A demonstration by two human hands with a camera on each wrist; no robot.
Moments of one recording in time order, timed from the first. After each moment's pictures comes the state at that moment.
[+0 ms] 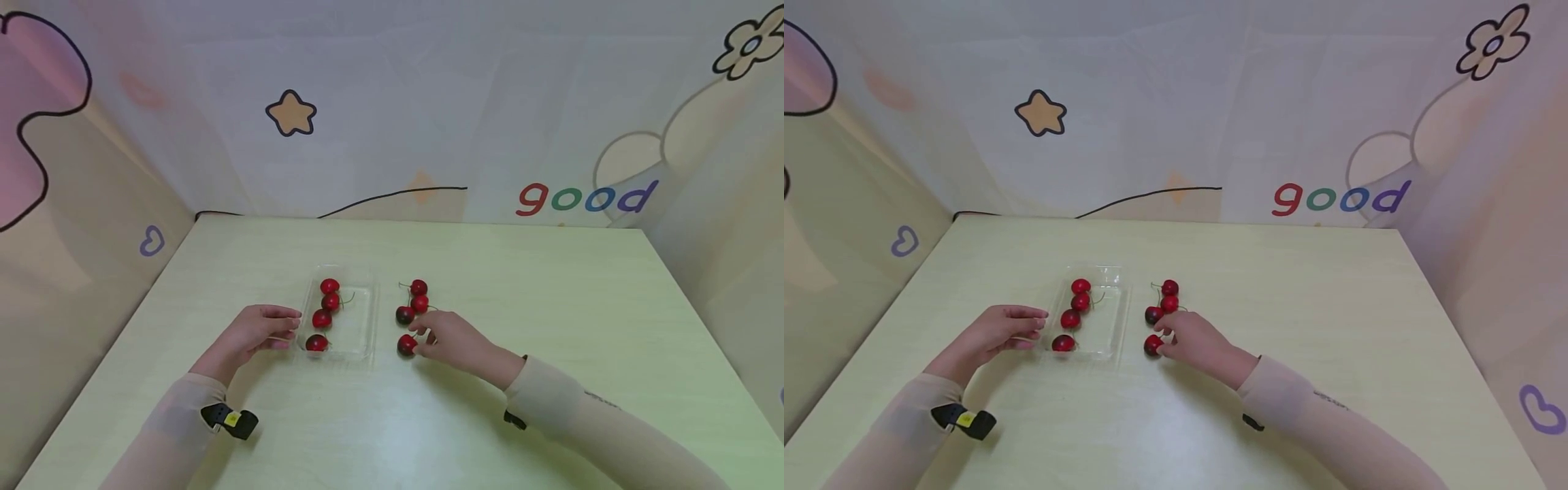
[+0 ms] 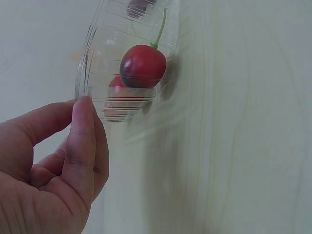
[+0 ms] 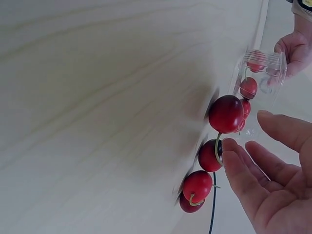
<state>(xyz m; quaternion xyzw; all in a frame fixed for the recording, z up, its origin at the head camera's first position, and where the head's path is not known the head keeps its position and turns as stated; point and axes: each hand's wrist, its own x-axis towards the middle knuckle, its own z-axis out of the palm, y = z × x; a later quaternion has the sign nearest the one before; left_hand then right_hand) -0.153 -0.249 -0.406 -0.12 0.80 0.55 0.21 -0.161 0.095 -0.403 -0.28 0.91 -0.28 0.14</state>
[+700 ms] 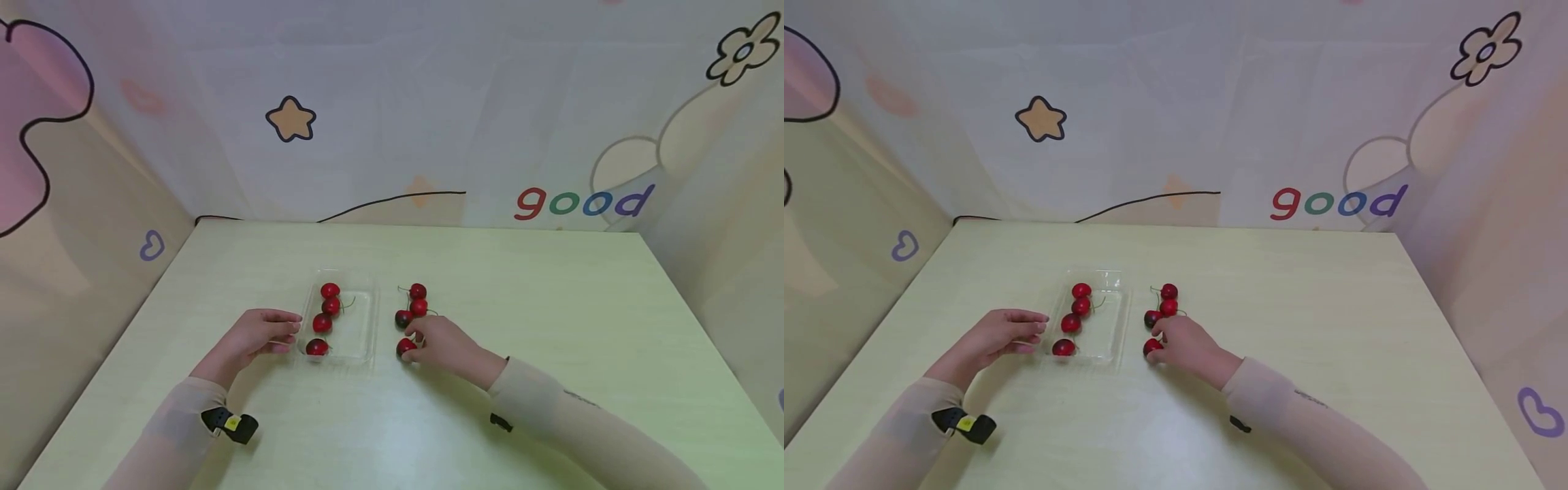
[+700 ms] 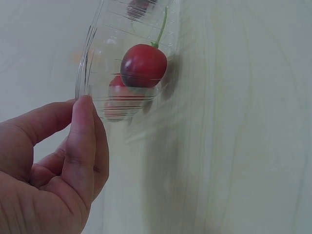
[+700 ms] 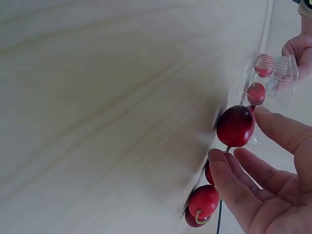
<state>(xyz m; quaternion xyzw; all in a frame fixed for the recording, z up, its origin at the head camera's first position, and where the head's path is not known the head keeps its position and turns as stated) -0.152 -0.247 -0.406 -0.11 0.80 0.55 0.21 -0.164 0.078 -0.414 -0.20 0.93 -0.27 0.17</state>
